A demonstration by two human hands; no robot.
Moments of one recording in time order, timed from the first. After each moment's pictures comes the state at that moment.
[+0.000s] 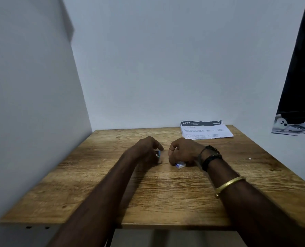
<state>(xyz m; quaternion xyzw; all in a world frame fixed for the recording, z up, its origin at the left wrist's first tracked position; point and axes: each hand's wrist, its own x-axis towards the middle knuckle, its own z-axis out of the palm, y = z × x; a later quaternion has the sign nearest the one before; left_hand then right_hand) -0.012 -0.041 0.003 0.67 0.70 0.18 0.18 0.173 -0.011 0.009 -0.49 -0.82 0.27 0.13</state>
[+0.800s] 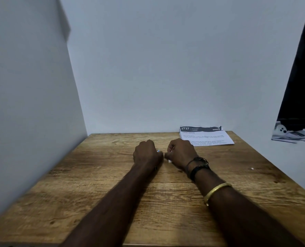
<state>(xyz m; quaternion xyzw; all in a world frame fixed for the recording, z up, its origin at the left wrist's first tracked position) 0.008 -0.004 -0.026 0.53 0.81 0.25 -0.02 0.145 0.021 -0.015 -0.53 -0.78 0.14 0.30</state>
